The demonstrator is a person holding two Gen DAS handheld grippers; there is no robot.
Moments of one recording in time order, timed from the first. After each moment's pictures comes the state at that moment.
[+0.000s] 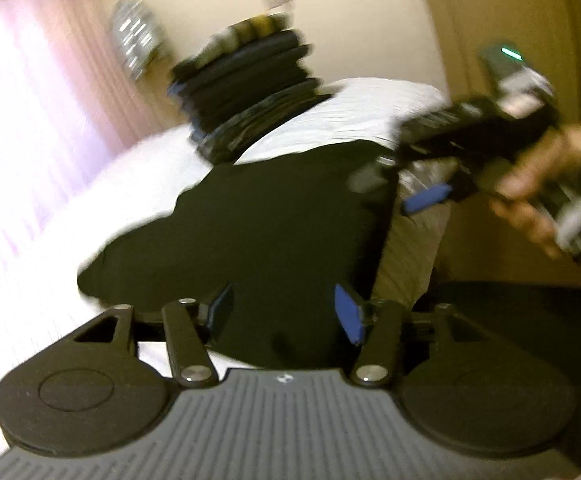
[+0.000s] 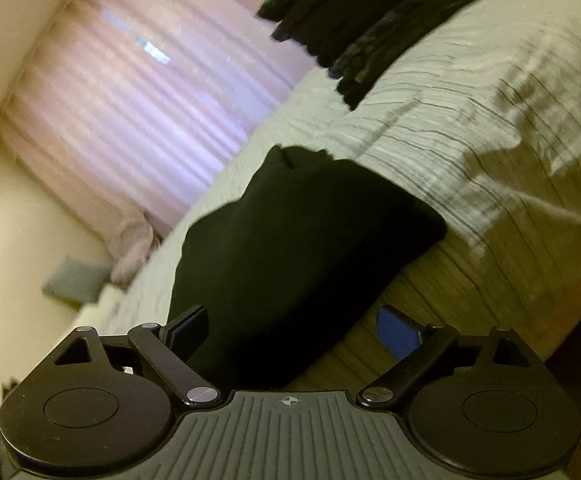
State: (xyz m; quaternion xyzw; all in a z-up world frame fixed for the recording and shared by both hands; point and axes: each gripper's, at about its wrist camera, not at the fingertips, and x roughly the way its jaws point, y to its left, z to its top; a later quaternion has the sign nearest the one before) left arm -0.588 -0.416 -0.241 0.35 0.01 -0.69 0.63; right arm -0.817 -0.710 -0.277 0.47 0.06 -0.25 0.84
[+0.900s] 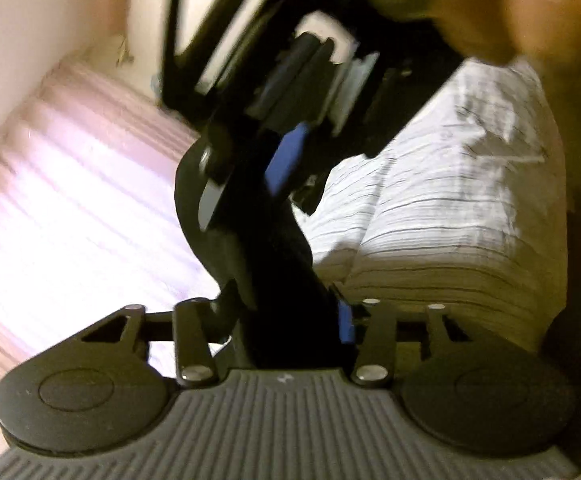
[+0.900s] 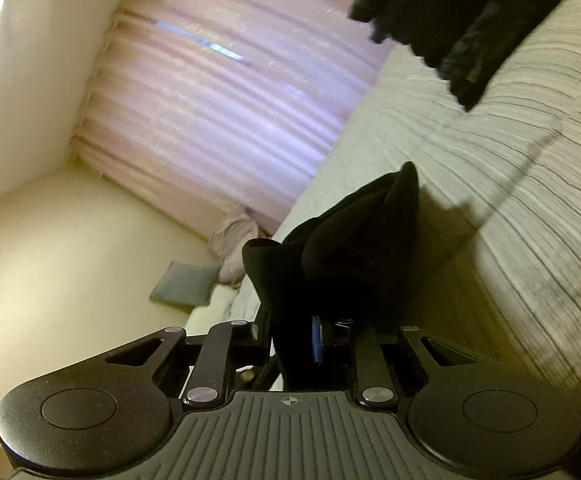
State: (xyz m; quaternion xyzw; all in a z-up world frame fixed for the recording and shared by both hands) left arm -0.682 -0.516 -0.260 0.45 -0.16 -0.52 0.71; right arm -0.793 -0.747 -0.175 0.50 0.02 -0.08 0.86
